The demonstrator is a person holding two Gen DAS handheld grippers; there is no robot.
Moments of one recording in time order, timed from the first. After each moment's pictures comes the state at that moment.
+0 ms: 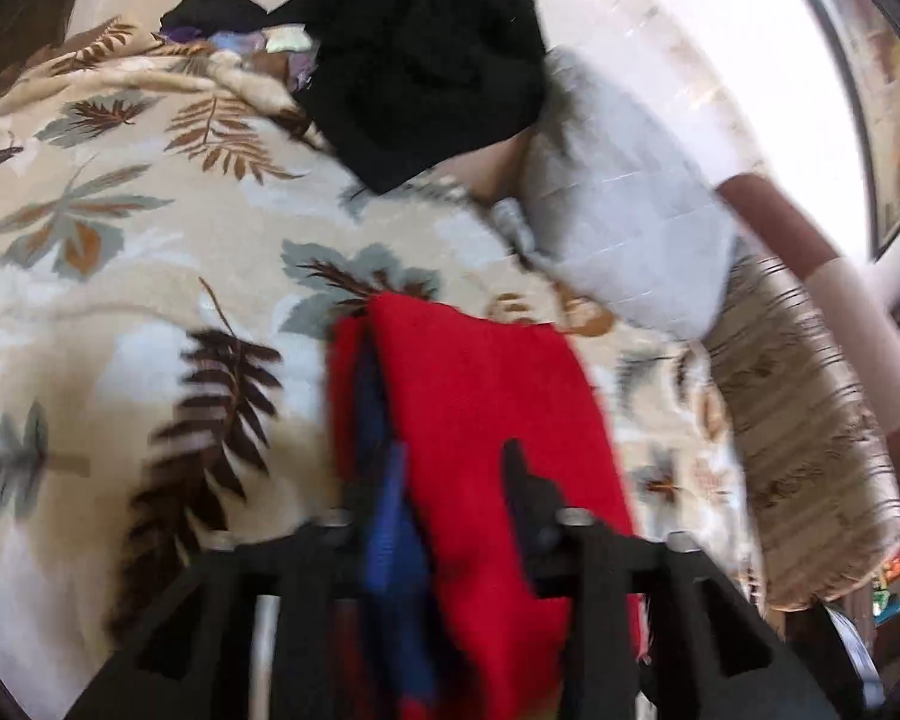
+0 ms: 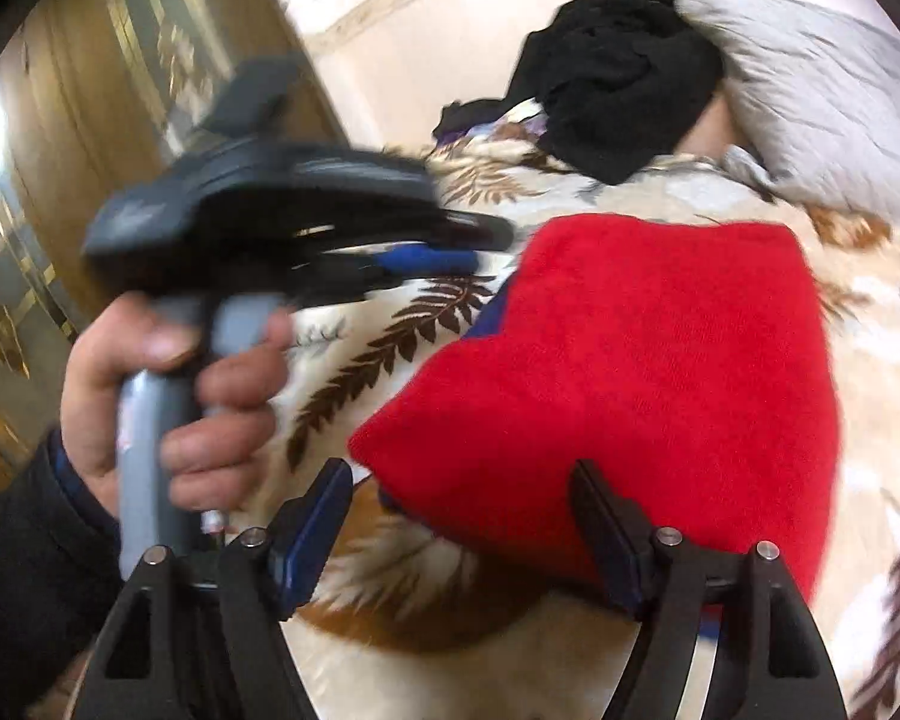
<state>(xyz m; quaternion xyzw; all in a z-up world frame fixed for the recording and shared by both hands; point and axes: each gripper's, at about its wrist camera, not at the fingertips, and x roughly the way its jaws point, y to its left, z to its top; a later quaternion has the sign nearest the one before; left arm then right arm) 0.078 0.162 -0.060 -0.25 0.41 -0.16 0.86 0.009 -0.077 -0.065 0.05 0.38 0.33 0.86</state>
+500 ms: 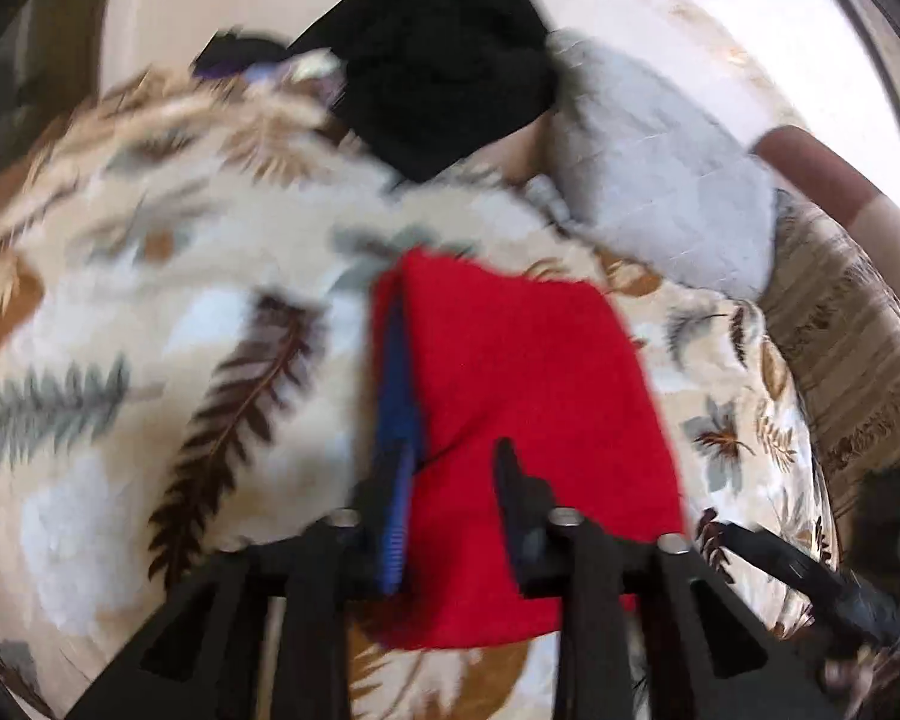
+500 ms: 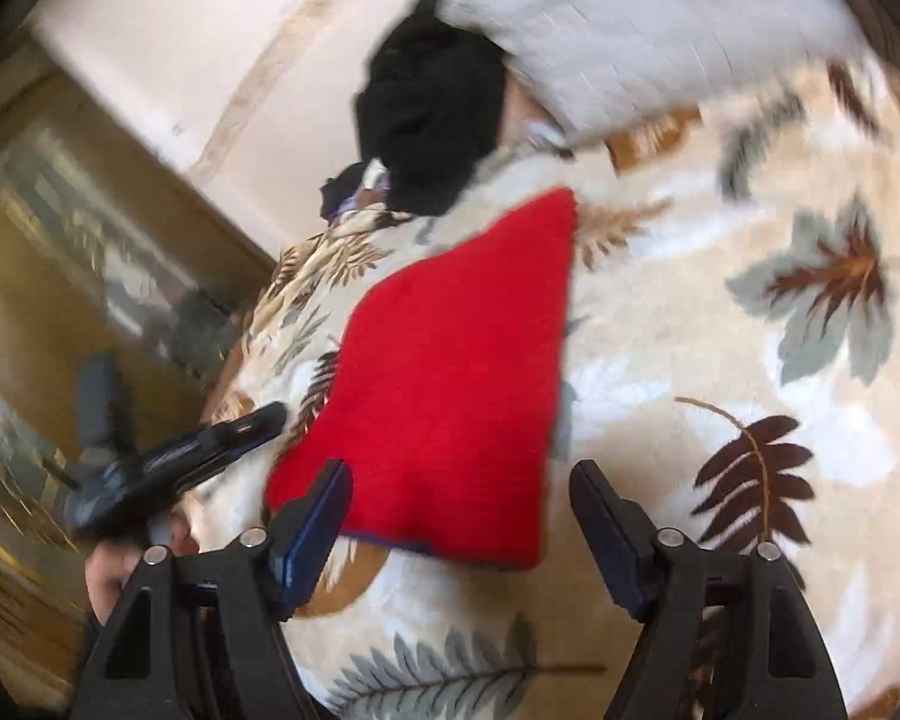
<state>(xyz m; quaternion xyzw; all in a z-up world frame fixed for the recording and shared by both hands) 0.042 0.118 -0.045 -0.15 0.41 -0.08 0.90 0.060 -0.216 -0.072 0.25 0.44 0.25 0.83</state>
